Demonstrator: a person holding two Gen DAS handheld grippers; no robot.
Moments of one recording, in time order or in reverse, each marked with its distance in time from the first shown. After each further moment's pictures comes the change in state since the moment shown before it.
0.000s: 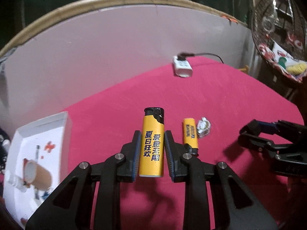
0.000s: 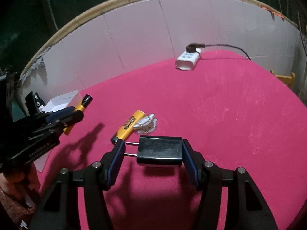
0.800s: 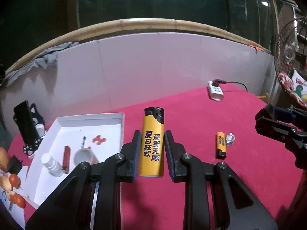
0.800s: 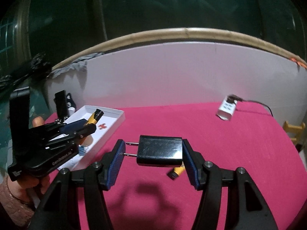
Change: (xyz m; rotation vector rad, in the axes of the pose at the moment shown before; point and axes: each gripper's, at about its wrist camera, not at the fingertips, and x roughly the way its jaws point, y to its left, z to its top) left arm -0.079 0.076 -0.018 -0.161 -0.117 0.154; right arm -0.036 0.108 0.049 -0.247 -0.128 0.110
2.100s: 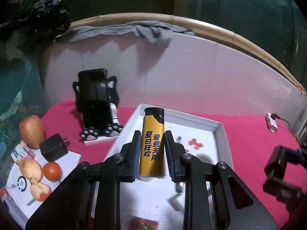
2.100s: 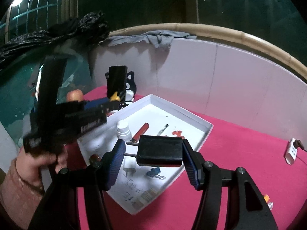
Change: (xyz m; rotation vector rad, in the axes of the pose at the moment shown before) left arm -0.008 0.224 -0.022 -0.314 0.023 0.230; right arm 0.095 0.190 0.035 -0.282 0.126 0.262
